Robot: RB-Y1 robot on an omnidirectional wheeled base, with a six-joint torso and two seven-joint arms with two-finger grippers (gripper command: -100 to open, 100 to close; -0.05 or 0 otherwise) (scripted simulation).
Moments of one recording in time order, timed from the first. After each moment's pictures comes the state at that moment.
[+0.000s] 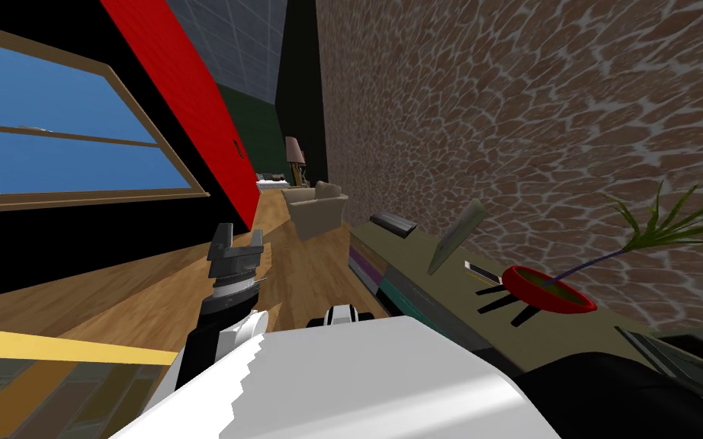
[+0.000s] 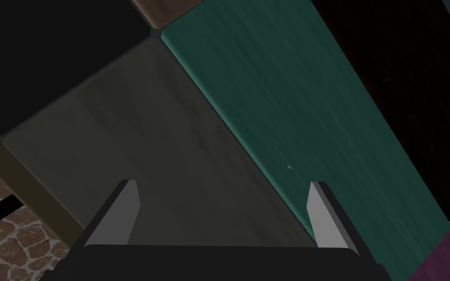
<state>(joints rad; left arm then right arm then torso) 0.52 0.00 0.05 -2.34 0.01 -0.52 0.03 0.38 -0.22 0.49 -0.90 1.27 1.11 -0.02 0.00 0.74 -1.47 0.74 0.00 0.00</state>
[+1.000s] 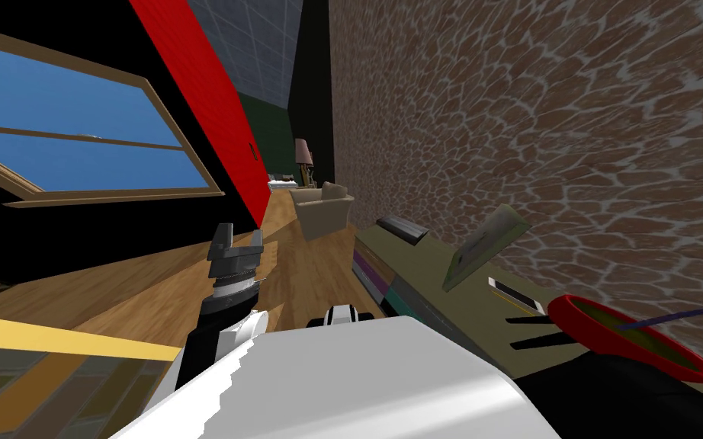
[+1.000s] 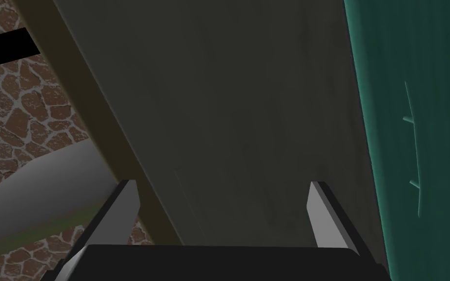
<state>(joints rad) 0.52 0.00 0.05 -2.34 0.01 -0.52 0.03 0.31 -0.24 0.53 -0.67 1.47 1.34 -0.02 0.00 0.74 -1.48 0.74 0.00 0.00</state>
